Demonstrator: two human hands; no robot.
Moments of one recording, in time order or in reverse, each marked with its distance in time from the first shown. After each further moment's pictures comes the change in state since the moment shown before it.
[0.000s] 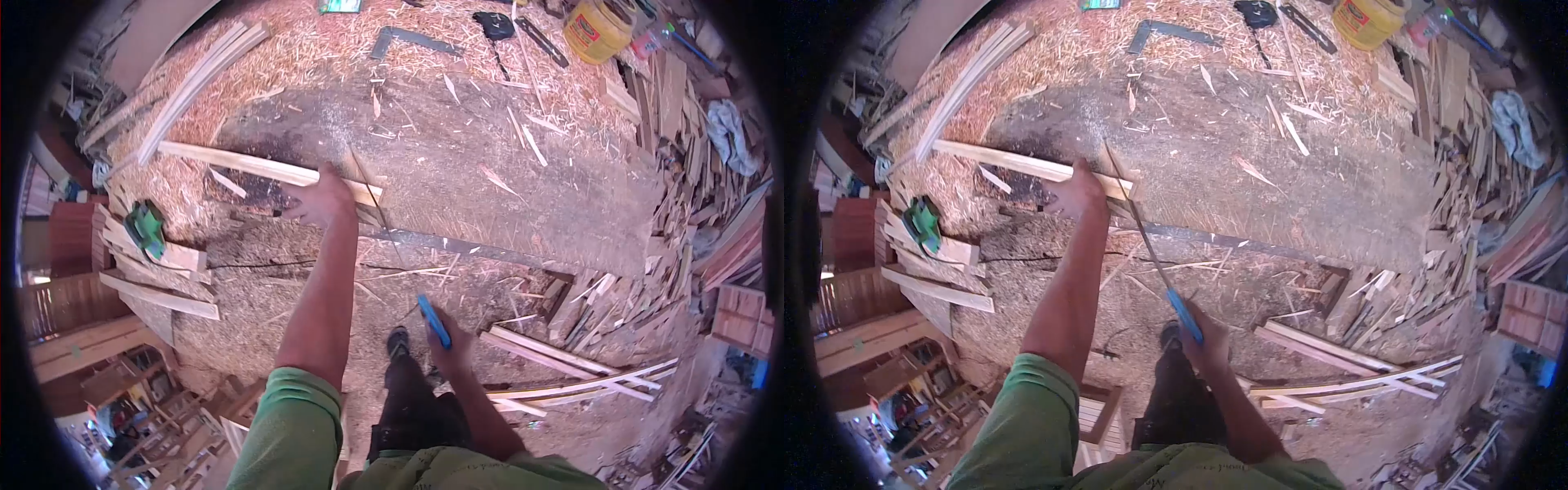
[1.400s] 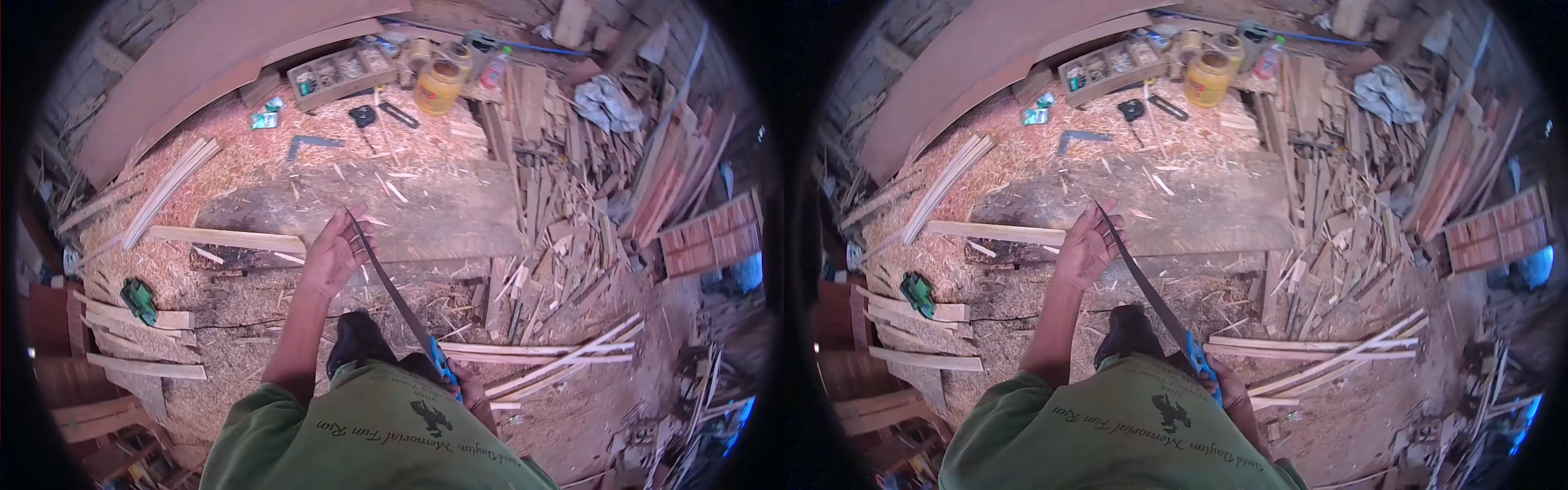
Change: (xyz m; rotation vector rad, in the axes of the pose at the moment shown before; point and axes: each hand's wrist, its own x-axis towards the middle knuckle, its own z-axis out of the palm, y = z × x) left_hand -0.211 0.079 -0.194 -0.792 -1.790 -0.124; right_hand -0.198 -0.060 -0.209 1.561 -0.094 0.751
